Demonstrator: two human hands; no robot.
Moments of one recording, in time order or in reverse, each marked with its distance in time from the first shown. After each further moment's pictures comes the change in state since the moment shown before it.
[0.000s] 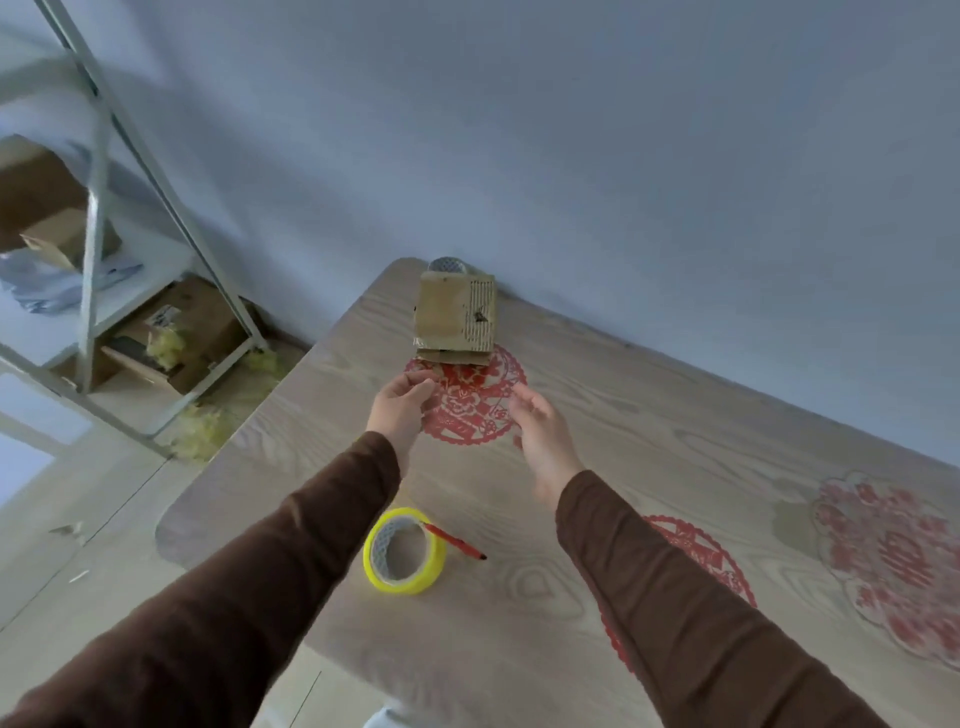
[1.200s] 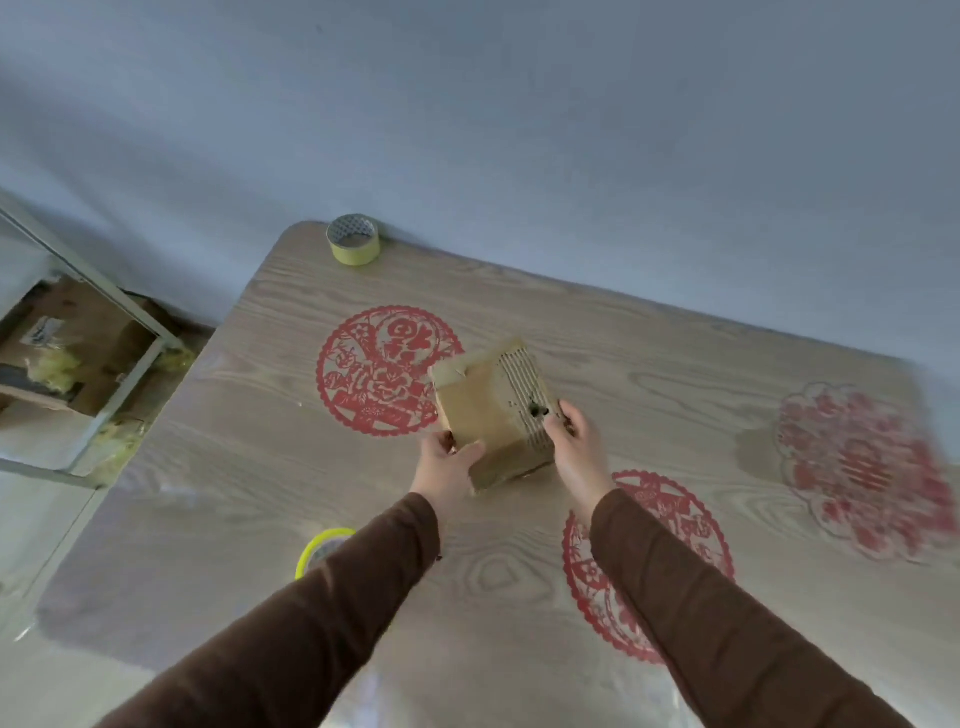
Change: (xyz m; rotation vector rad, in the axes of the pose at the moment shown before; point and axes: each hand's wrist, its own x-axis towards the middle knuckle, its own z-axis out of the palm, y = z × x) left_hand 0.006 -0.100 0.099 0.209 -0.146 -0.327; right_hand 0.059 0.098 -0.111 -0.154 0.255 0.087
